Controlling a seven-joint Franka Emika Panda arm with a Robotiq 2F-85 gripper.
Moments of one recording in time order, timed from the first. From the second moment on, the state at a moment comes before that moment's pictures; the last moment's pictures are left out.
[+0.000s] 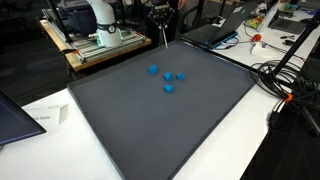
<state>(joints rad) 0.03 -0.31 0.21 -2.69 0.07 2.62 0.89</state>
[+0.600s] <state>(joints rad) 0.04 -0.33 0.28 -2.55 0.04 2.29 0.91</state>
